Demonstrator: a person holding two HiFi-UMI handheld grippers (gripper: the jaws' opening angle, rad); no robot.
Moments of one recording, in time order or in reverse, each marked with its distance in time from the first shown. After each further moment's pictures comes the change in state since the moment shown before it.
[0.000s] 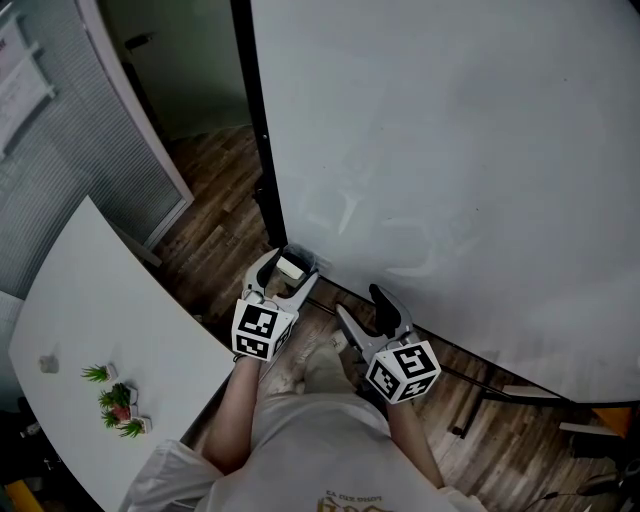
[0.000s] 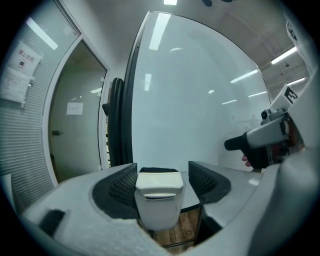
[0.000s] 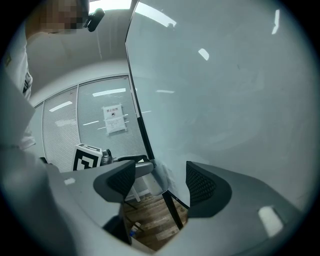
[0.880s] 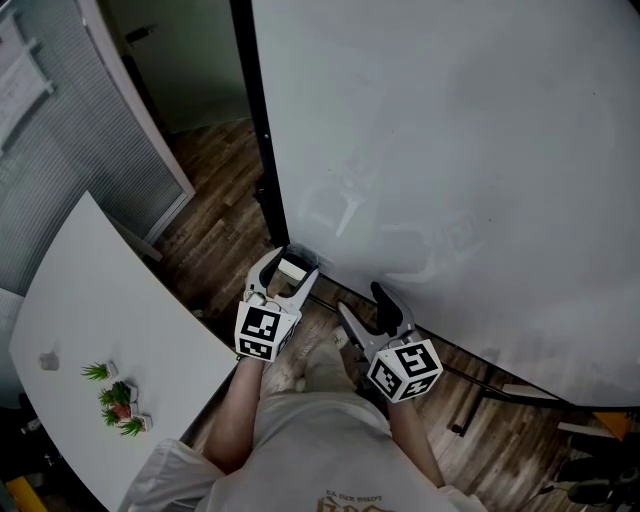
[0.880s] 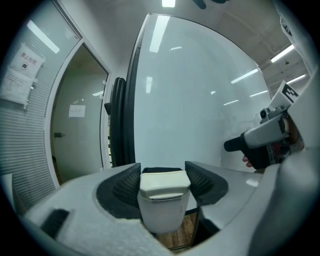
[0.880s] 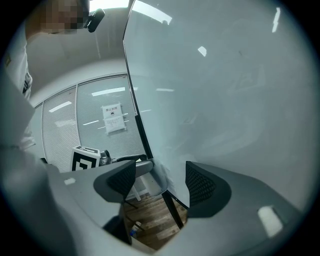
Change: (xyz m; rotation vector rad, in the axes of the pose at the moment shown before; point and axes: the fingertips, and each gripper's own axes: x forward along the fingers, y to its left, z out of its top) left arm 0.005 0.002 0.002 0.010 -0.035 0.023; right arm 0.008 -0.007 0.000 0.010 0.015 0.004
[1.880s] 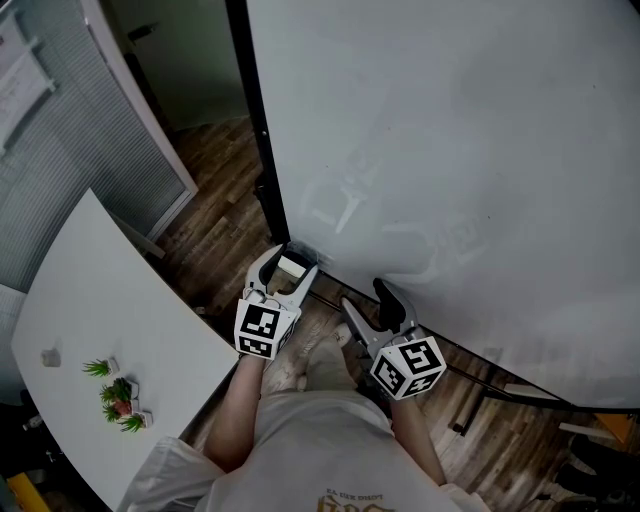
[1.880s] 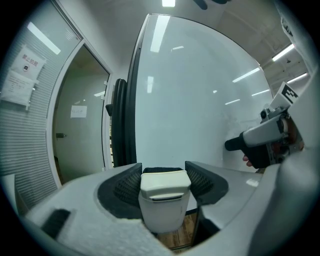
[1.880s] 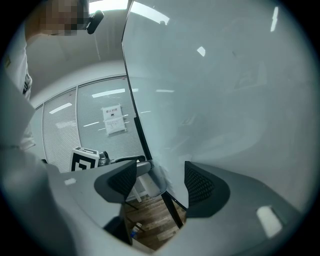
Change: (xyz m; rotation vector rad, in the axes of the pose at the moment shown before) left arm 0.000 0.004 0.000 0.000 0.005 0.024; right arm 0.000 -0.006 0.004 0.009 -0.010 0.007
